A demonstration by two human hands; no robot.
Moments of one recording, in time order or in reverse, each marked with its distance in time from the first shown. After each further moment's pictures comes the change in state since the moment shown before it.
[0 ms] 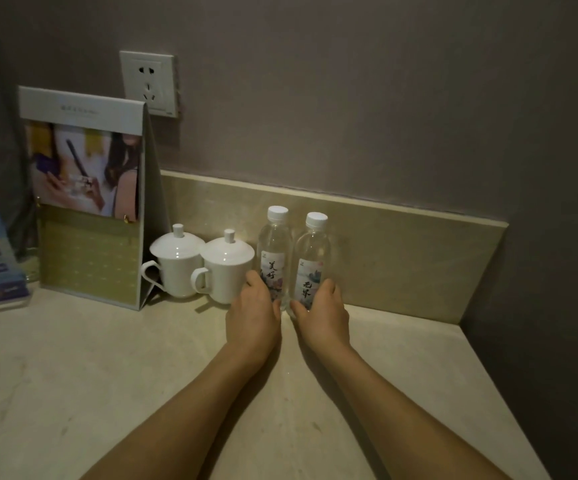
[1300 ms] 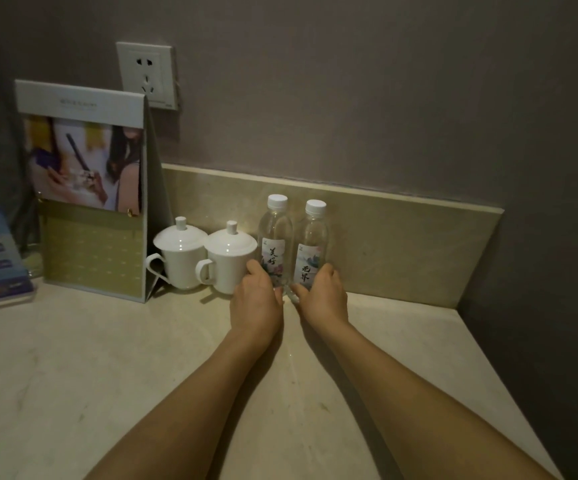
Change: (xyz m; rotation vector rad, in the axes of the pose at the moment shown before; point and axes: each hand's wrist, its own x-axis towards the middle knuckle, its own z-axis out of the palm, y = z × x) left_hand 0.002 0.001 -0.007 -0.020 -0.042 -0.028; right_hand 0.004 -0.012 -0.001 0.046 -0.001 0.043
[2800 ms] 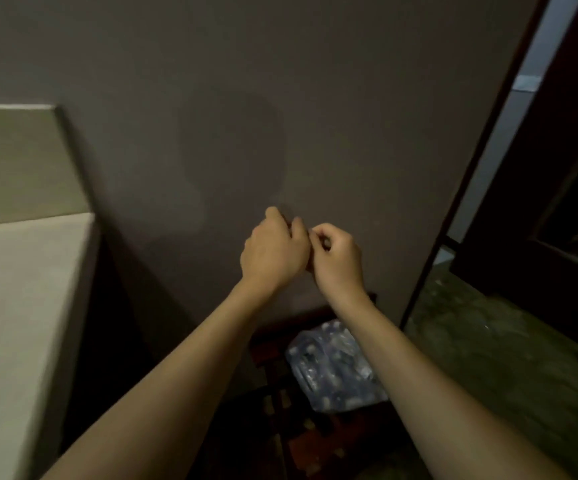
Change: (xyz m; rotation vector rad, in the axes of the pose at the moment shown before) left_hand -0.406 0.448 0.159 -0.349 -0.520 0.364; right_hand -0.235 0.400 -0.441 0.284 0.560 0.056
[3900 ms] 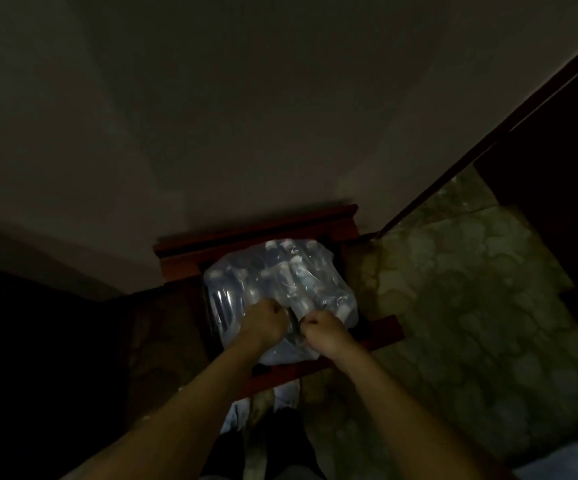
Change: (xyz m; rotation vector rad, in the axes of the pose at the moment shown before) left_hand 0.050 -0.163 0.440 -0.013 -0.698 -0.726; right_hand 0.088 0.445 -0.058 -0.384 -0.862 1.036
